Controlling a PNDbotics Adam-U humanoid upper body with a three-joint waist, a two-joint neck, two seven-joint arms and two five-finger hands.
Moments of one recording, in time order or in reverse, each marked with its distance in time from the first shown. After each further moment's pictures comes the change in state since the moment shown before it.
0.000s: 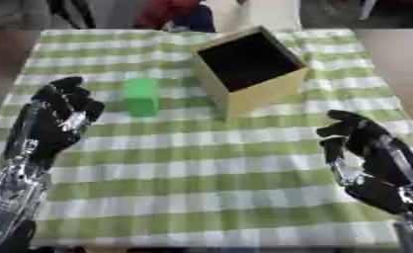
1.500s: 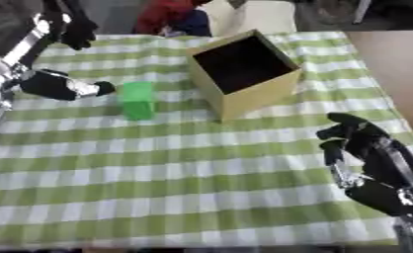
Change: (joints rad) left arm -0.415 0.383 -0.111 0.131 -0.400 0.111 -0.368; right arm 0.009 -0.002 0.002 0.000 0.000 0.001 0.003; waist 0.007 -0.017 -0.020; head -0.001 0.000
